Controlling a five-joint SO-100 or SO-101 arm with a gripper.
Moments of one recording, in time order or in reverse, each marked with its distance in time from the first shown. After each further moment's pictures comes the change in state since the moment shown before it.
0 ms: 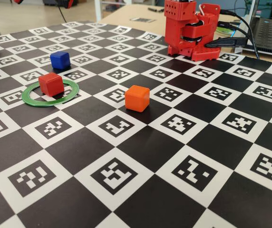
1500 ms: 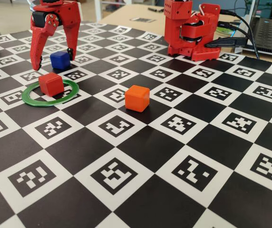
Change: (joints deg) arm 9.3 -20.2 12.8 -25.8 -13.9
